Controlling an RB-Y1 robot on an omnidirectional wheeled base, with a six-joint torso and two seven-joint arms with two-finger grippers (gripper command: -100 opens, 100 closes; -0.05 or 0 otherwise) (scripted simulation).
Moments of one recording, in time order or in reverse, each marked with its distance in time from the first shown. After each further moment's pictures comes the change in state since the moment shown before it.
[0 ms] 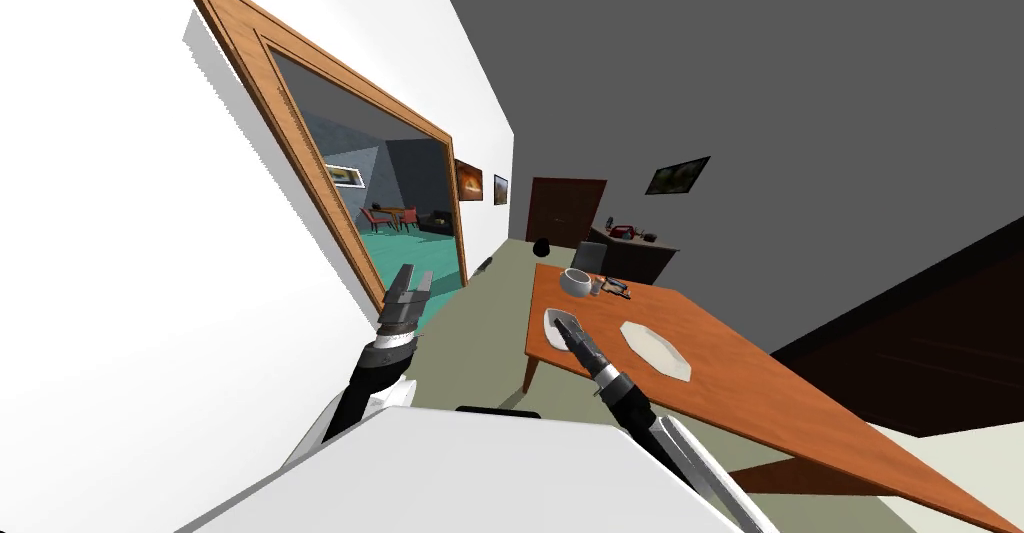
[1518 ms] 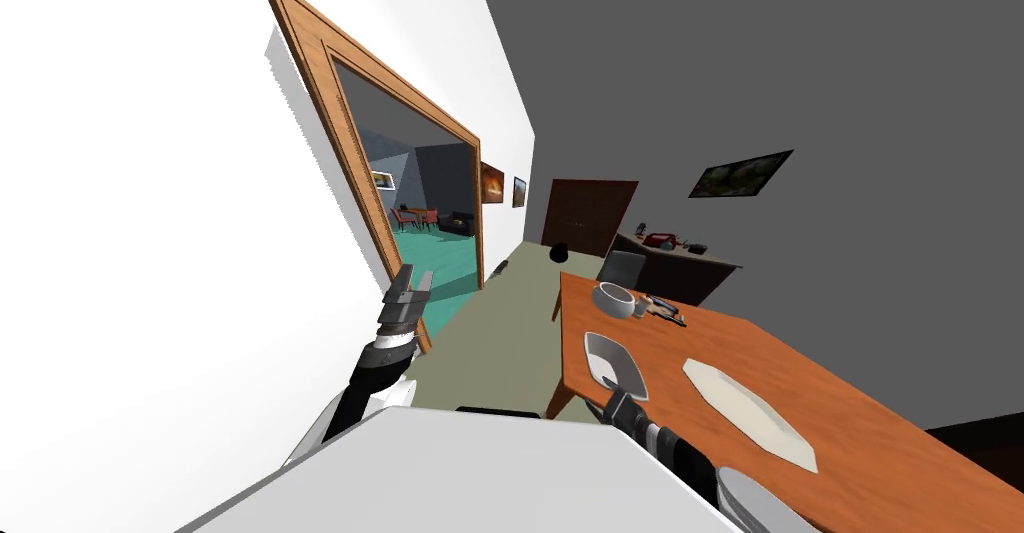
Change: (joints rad) left arm 0.000 0.000 0.000 0.000 0.000 0.000 0.000; right arm 0.109 -0.426 0.108 0.241 0.465 0.116 0.102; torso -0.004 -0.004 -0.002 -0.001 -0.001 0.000
